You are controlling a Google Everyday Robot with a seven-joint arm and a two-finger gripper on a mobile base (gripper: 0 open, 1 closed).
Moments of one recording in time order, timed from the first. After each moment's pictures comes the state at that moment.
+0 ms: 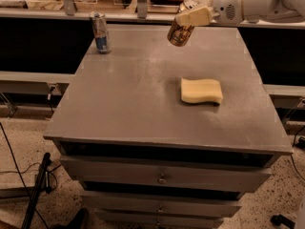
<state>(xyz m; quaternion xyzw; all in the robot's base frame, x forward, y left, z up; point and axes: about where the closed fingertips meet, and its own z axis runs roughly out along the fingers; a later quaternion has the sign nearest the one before) 0.708 -0.114 0.998 -0.45 0.68 0.26 0.52</state>
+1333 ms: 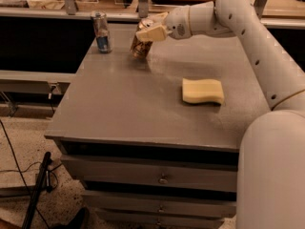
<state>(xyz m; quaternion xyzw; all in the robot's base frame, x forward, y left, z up) 0.757 -0.003 0.927 -0.50 0.63 0.33 0.50</state>
